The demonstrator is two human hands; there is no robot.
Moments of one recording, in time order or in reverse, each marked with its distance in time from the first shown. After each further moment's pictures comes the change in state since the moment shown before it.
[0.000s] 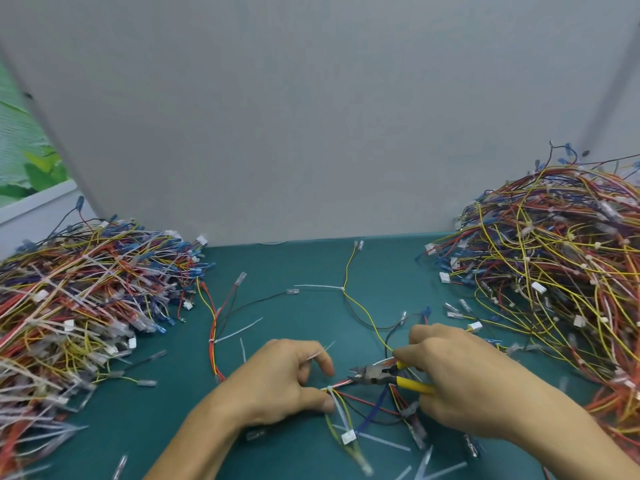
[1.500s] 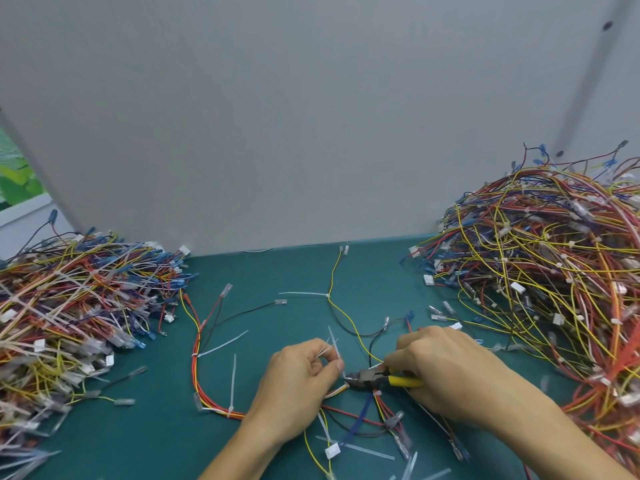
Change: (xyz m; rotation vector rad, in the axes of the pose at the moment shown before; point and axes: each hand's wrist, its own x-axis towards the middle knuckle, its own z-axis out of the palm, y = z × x) left_hand 0.024 0.018 0.043 -0.215 0.374 -0.040; right_hand 0.013 0.029 0.023 -0.120 0.084 -0.063
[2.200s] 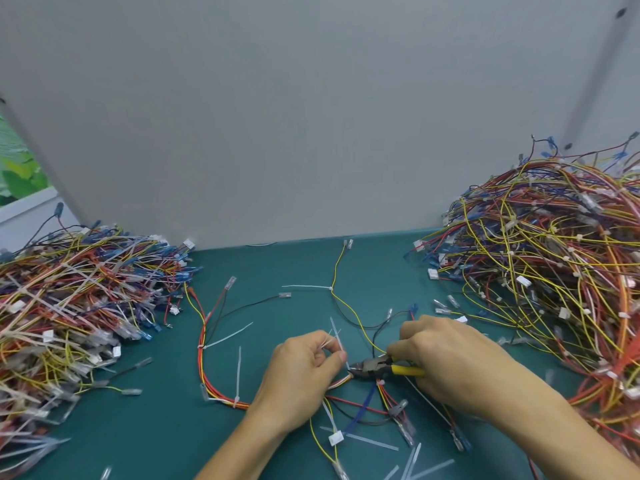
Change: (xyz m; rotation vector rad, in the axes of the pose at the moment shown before) left_hand 0.000 0.003 -0.001 -0.003 0.002 -0.013; right_hand 0.001 -0.002 -0.004 -0.002 -0.042 0.008
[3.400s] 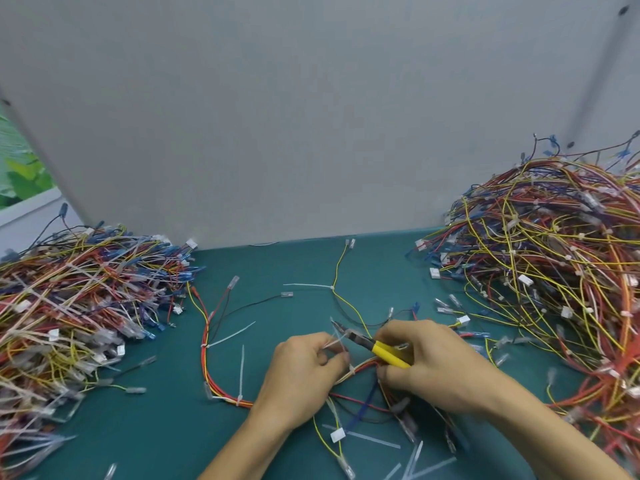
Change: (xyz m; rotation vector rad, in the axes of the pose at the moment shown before) left_hand 0.000 -0.001 0.001 0.017 0.009 -0.020; right_hand 0.004 -0.014 0.005 0.672 0.145 0.194
